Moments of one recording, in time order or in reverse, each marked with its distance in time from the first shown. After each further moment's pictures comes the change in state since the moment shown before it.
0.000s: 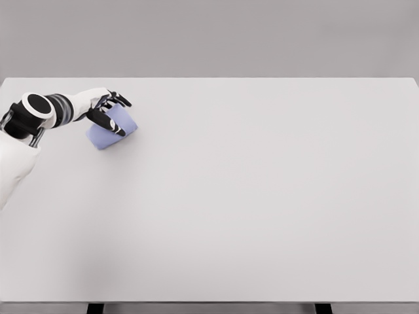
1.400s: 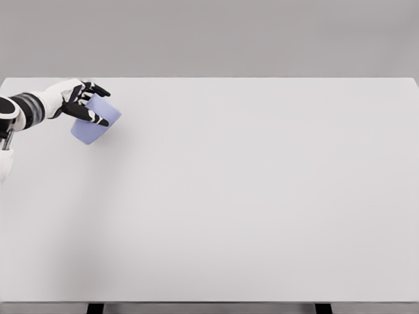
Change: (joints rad) left arm 0.100 -0.007 0.250 -0.041 0.016 0.000 0.000; right arm 0.000 0.000 0.000 0.000 0.000 0.000 0.000
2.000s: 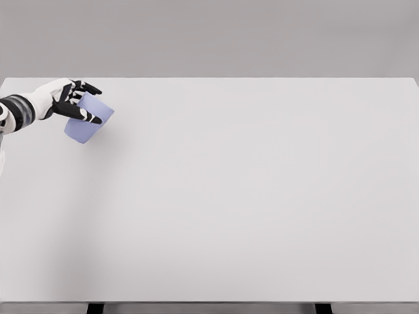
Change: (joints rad) left arm 0.029 -0.005 0.077 -0.014 0.001 -0.001 0.000; right arm 0.000 0.000 0.000 0.000 0.000 0.000 0.000
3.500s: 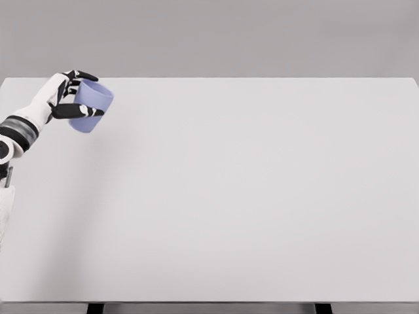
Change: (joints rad) left arm 0.196 -0.094 0.153 -0.072 0.022 -0.375 0.245; right arm 0.000 0.000 0.000 0.000 0.000 0.000 0.000
